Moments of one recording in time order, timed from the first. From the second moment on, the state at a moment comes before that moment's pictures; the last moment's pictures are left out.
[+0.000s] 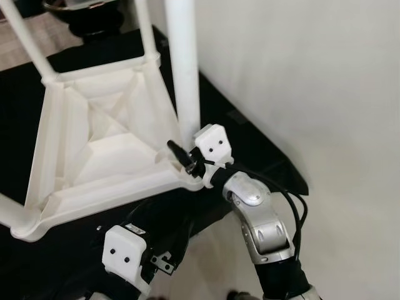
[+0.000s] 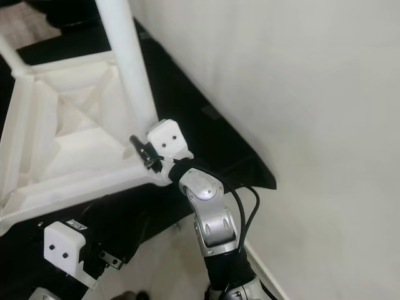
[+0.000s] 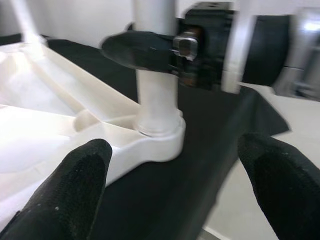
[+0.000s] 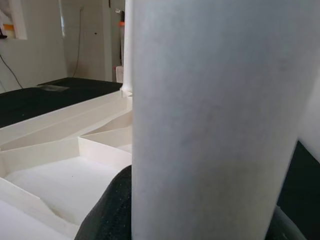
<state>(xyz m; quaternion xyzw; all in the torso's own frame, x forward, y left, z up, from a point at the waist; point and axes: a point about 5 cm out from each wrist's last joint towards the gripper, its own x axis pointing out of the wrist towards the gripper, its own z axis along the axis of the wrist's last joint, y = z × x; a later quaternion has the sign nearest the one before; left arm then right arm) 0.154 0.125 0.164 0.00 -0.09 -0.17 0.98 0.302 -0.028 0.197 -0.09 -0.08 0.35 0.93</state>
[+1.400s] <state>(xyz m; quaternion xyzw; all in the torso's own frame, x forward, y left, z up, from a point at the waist) 0.115 0.120 0.172 -0.01 -0.06 -0.17 0.98 0.365 -0.056 0.265 -0.14 -0.03 0.76 0.64</state>
